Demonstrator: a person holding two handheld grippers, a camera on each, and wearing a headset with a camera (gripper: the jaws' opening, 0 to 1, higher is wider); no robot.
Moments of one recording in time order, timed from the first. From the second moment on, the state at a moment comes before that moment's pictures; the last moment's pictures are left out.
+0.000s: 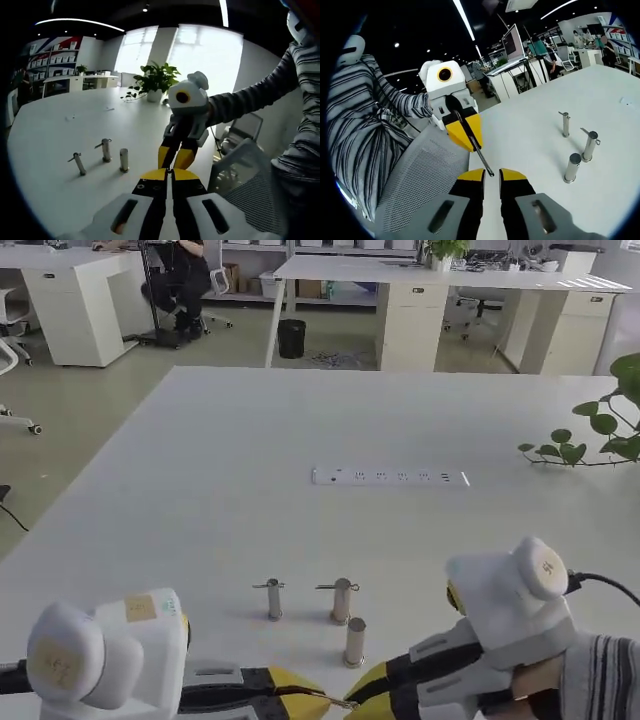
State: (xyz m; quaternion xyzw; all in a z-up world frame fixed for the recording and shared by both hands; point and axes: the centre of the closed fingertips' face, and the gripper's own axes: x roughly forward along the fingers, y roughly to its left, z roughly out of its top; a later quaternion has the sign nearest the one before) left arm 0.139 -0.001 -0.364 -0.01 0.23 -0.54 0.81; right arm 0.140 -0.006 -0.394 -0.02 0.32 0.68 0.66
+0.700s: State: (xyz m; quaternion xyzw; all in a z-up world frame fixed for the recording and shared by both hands) left arm 0.143 0.000 -0.376 0.02 0.23 -0.54 0.81; right arm 0.145 -0.011 -0.395 -0.17 0.27 0.70 0.64
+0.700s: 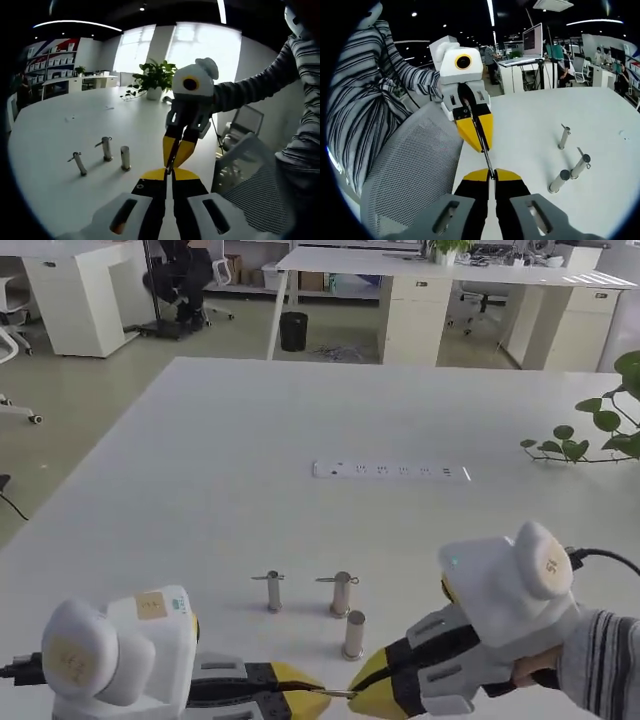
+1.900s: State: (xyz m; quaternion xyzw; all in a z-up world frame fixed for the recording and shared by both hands) left arm 0.202 -0.014 -0.410 0.00 0.22 -0.41 0.88; right arm 0.216 -0.066 -0.419 -0.28 0.27 0.63 0.67
